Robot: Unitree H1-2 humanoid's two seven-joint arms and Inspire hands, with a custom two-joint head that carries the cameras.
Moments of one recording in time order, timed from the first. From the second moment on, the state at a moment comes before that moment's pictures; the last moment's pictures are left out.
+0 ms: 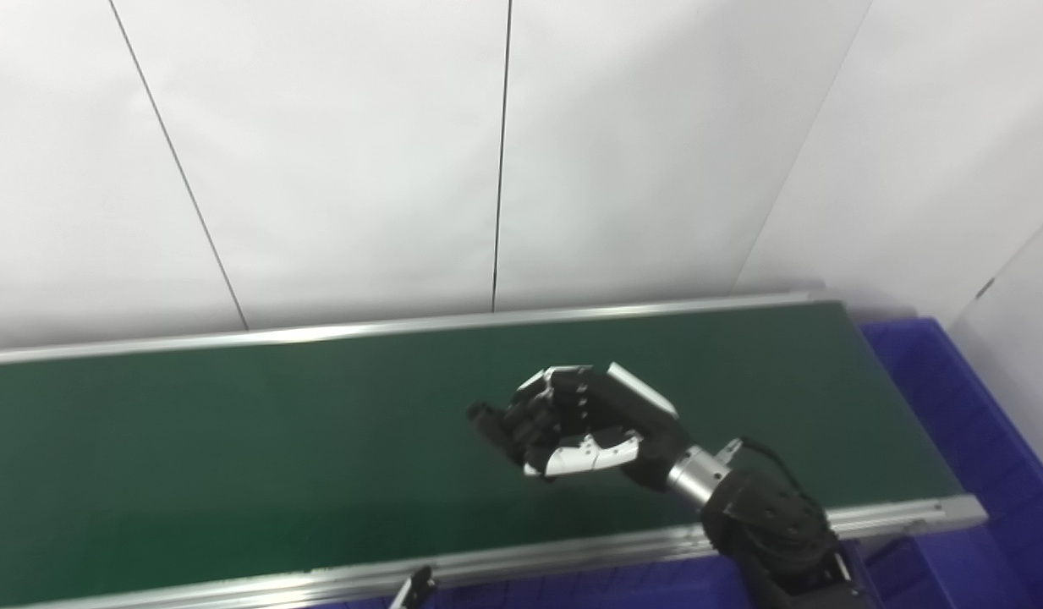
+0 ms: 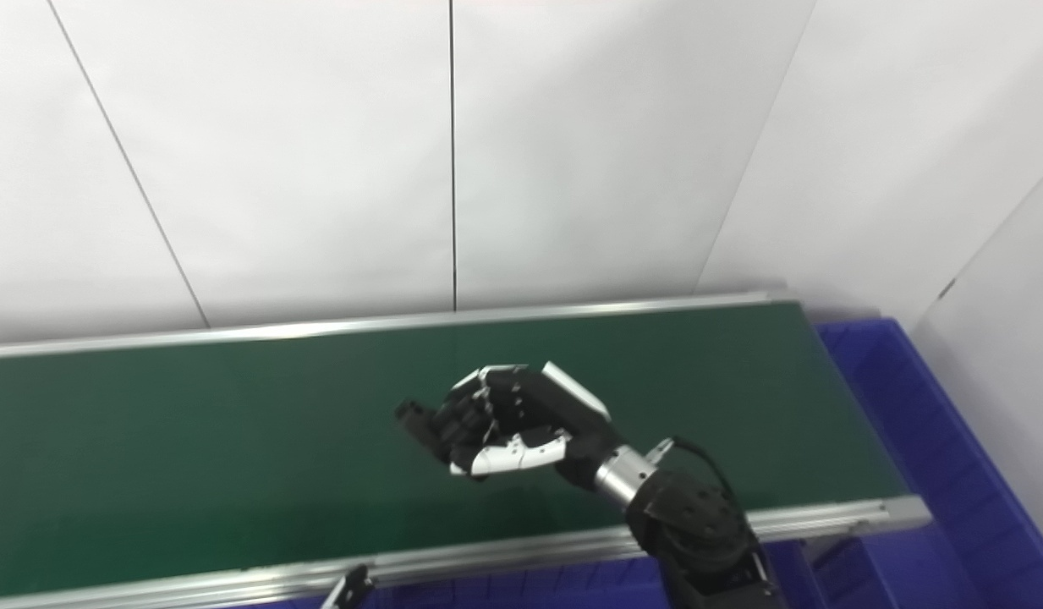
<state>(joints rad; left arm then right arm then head) 0.47 0.12 -0.34 0.07 0.12 -0.42 -0.12 -0.14 -0.22 0.12 -0.17 0.11 0.34 0.49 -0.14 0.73</state>
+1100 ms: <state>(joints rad) 0.50 0.17 -0.28 -0.12 0.08 -0.30 -0.18 0.25 -0.44 0.08 -0.52 0.01 0.44 0.39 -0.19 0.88</state>
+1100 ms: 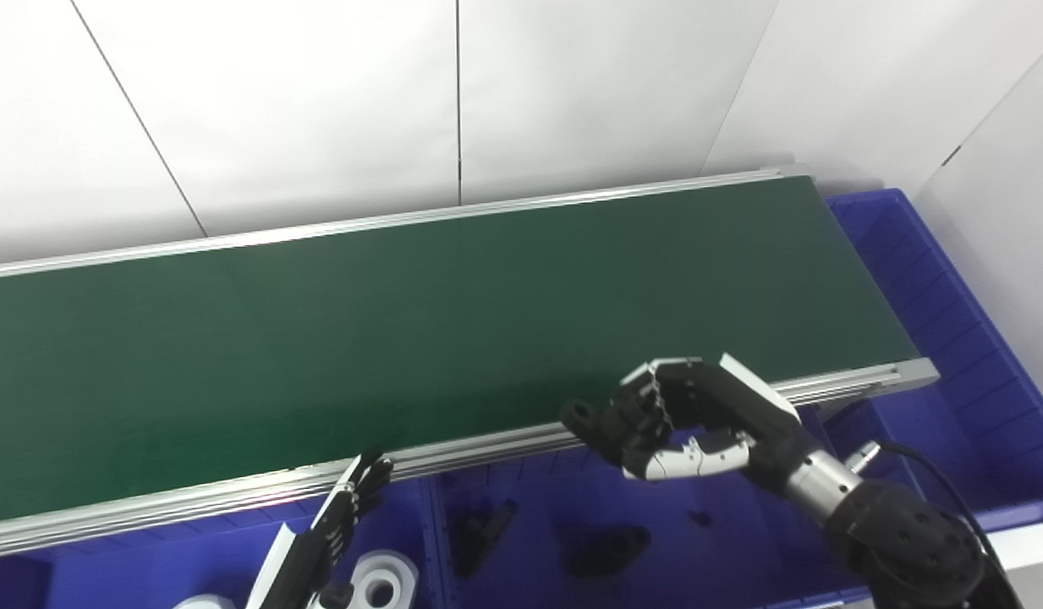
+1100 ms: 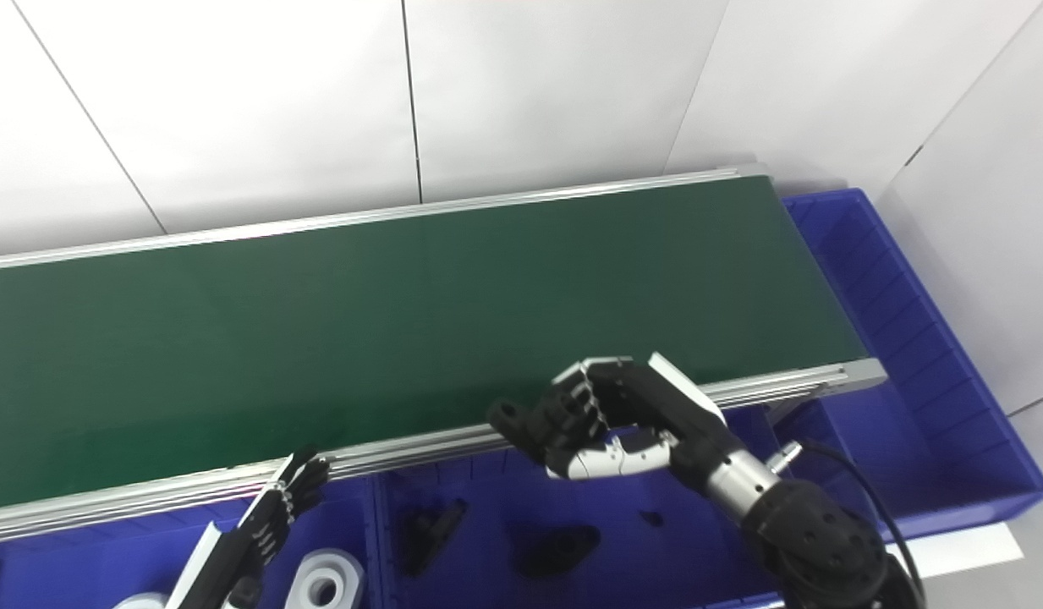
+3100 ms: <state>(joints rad) 0.51 0.12 -0.31 -0.17 0.11 -0.21 -0.18 0.40 -0.30 0.19 -0.51 0.03 0.17 0.44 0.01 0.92</state>
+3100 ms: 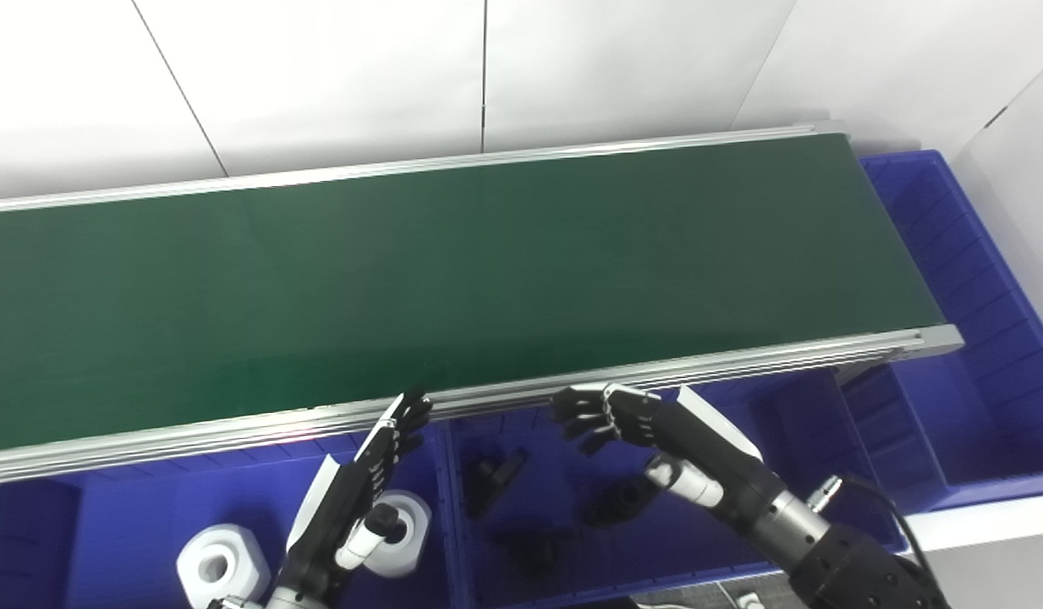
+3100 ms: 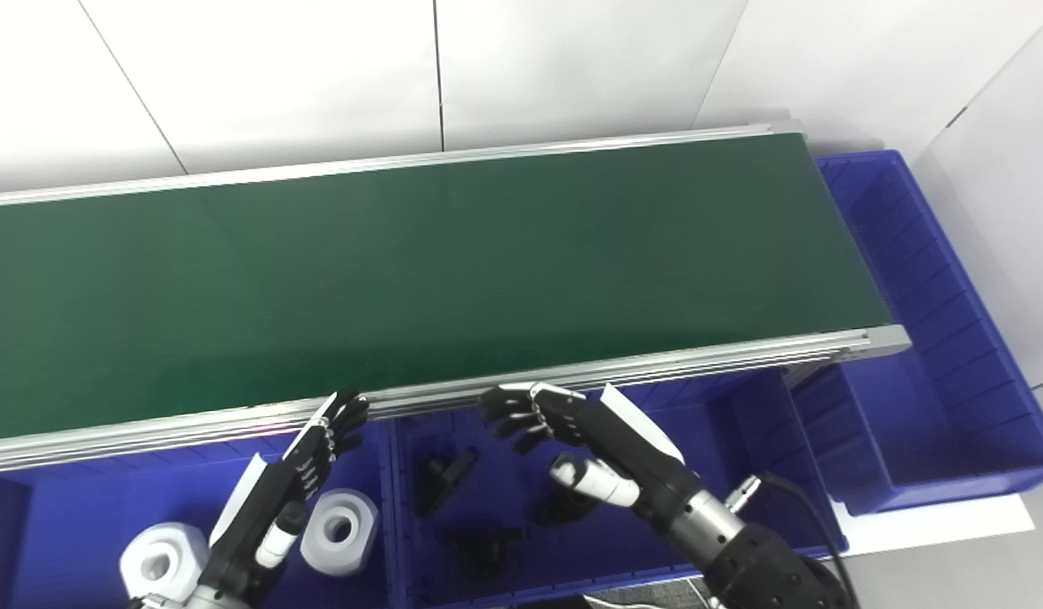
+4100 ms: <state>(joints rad) 0.52 0.11 -0.32 -0.15 0.13 -0.22 -0.17 0.40 -0.17 0.34 -0.01 -0.17 -0.30 0.26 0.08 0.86</state>
